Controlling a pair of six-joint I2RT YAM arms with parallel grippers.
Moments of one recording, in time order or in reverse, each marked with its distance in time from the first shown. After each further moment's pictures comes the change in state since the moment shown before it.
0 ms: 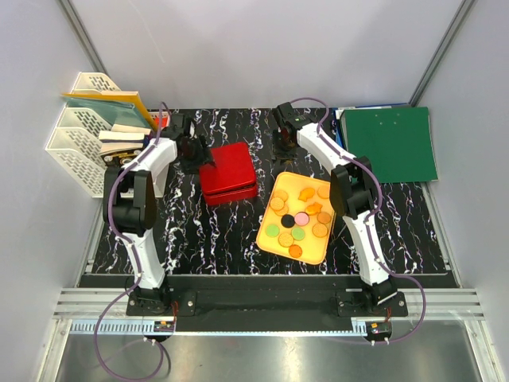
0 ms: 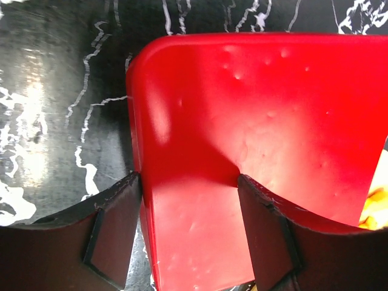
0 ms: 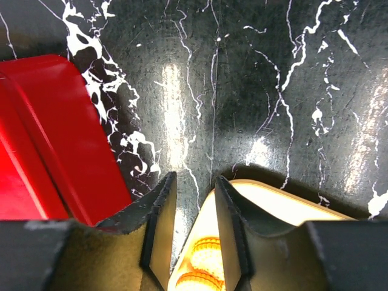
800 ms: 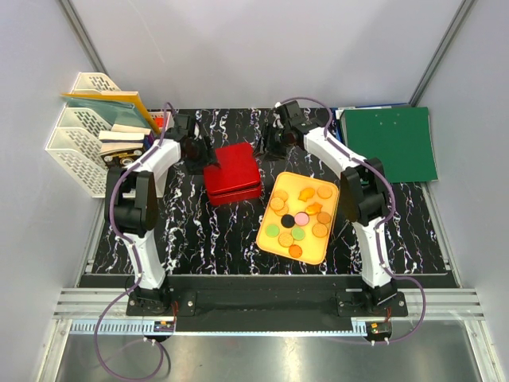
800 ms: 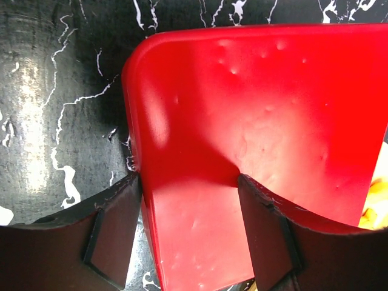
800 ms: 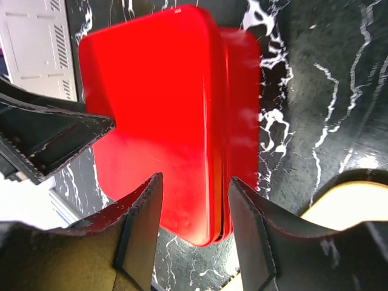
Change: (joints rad) left arm -0.033 -0.003 -0.013 0.024 0.011 0.004; right arm 0.000 -0.178 -0.248 0.323 -0.359 0.118
